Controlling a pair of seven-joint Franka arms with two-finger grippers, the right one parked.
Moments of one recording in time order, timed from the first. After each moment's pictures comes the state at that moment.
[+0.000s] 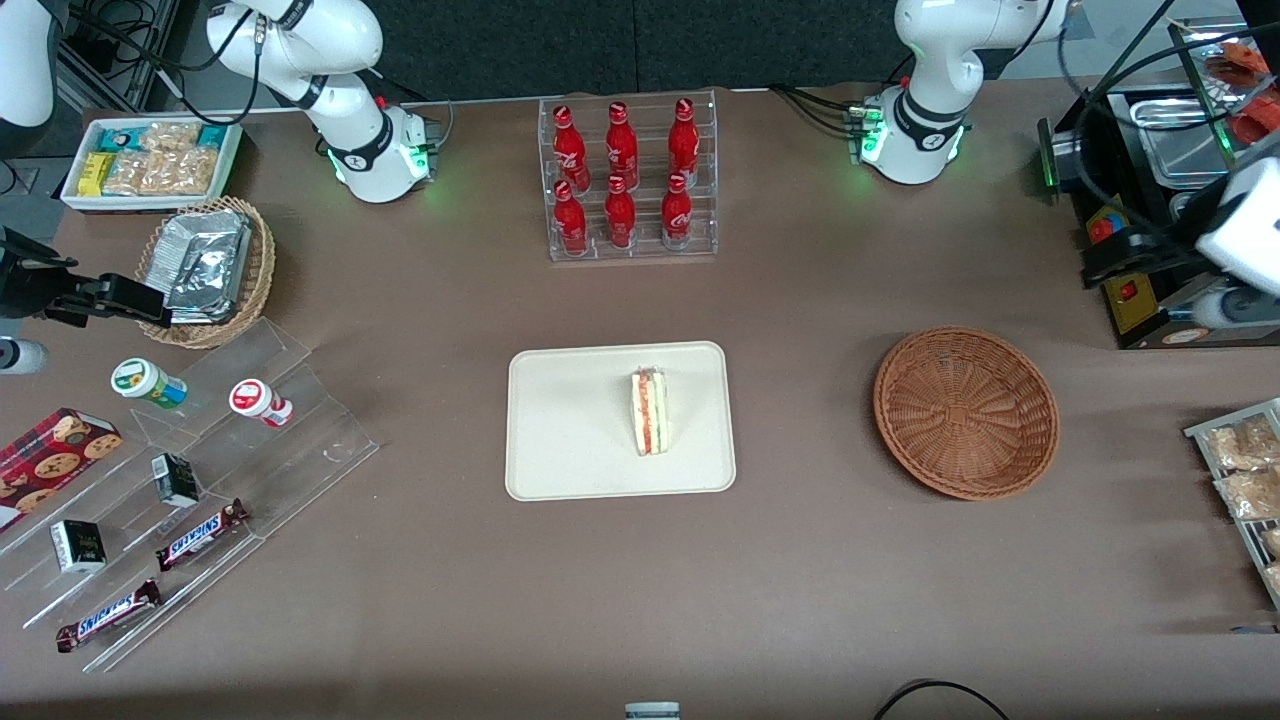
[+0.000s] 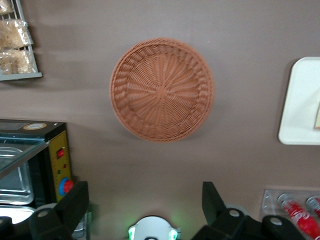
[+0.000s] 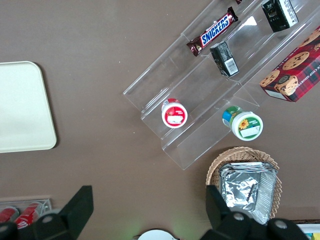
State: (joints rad) arm 0.00 0.07 -0.03 -1.43 0.03 1.34 -0.07
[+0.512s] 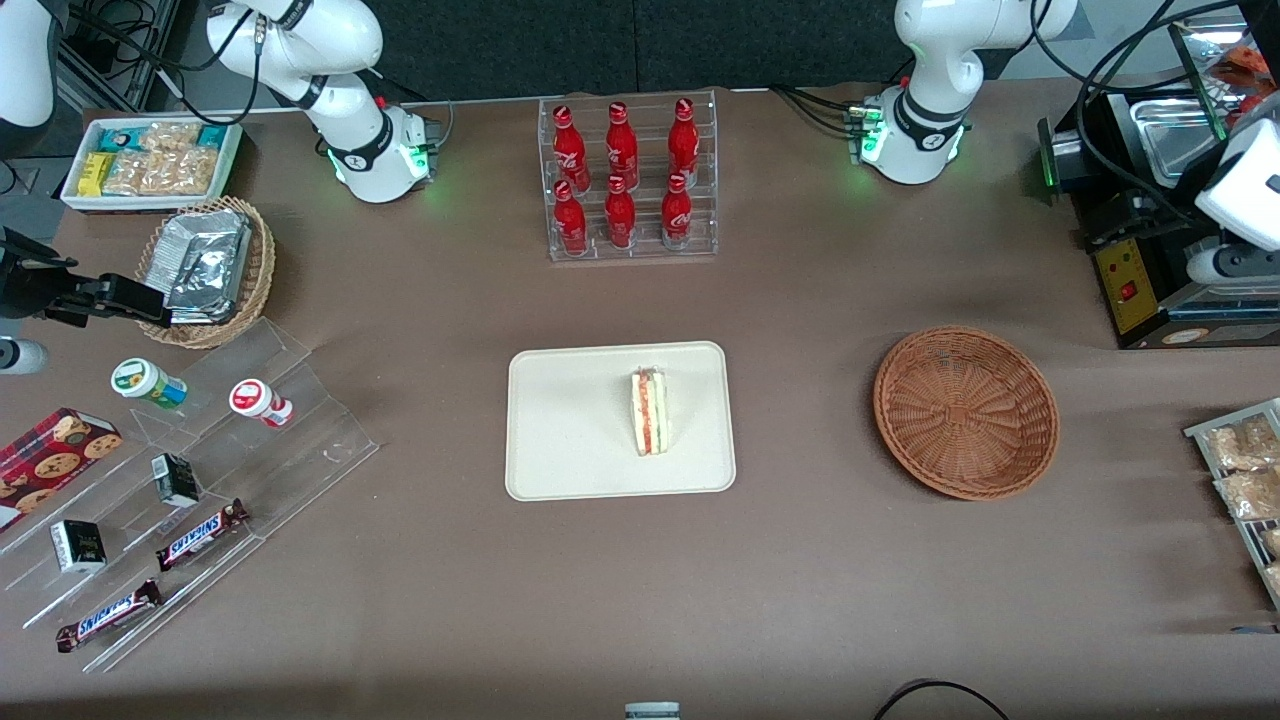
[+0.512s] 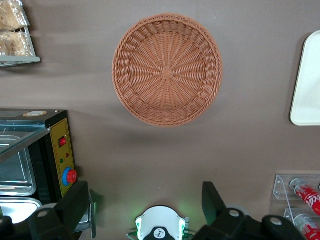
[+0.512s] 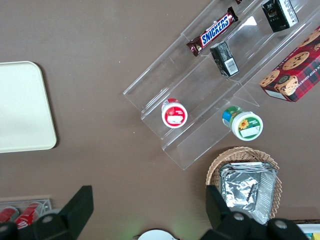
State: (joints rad) arm -0.01 -0.09 -0.01 -1.65 0.03 1.40 -0.03
